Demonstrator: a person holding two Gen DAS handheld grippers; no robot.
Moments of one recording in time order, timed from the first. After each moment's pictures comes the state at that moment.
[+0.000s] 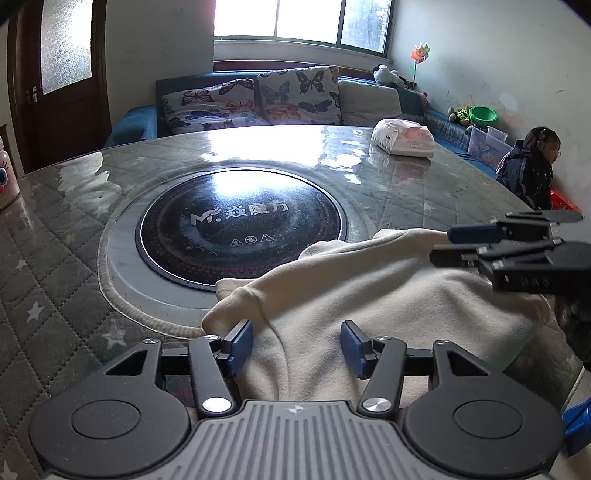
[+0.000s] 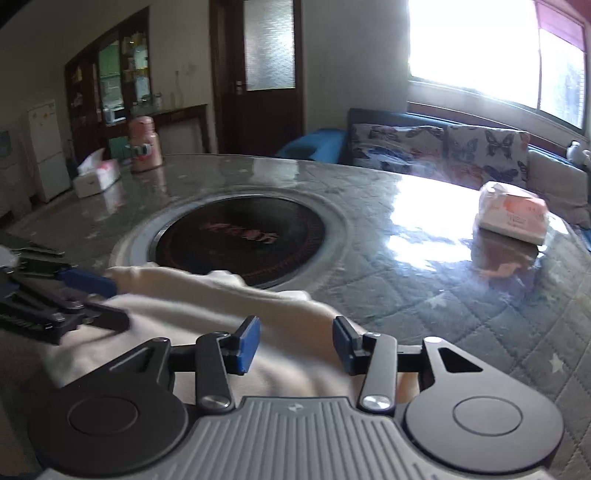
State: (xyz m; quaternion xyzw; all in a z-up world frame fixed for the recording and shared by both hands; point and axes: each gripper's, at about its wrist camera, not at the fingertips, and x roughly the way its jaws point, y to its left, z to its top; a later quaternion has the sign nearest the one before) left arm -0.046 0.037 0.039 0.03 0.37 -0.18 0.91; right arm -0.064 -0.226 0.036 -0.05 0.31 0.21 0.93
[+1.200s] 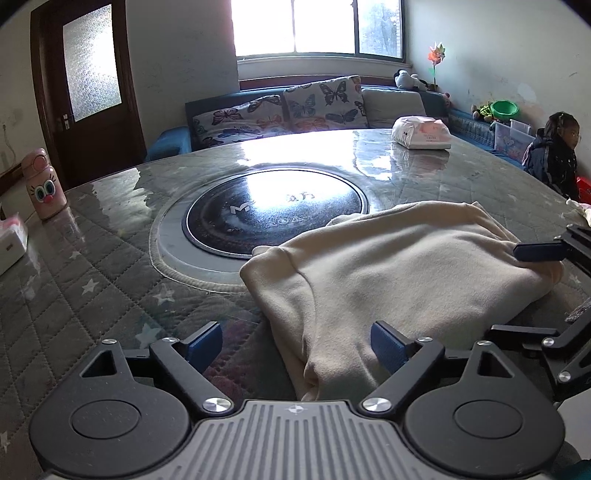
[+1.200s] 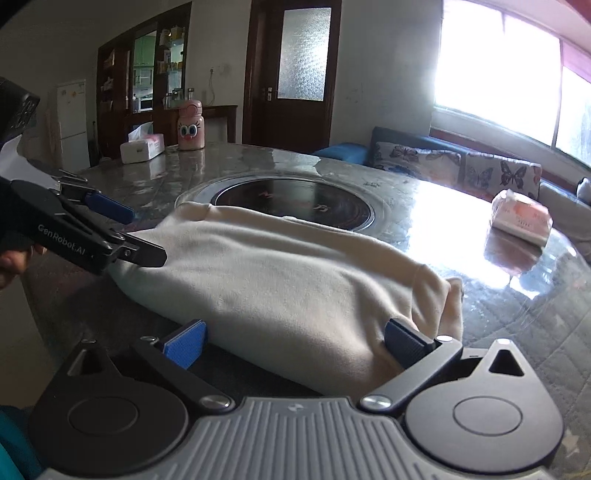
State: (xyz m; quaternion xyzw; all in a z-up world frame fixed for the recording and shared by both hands) left arm -0.101 0.041 0.031 0.08 0.34 -0.12 0.93; right arm -0.157 -0.210 0.015 -0.11 0.26 0.23 0.93
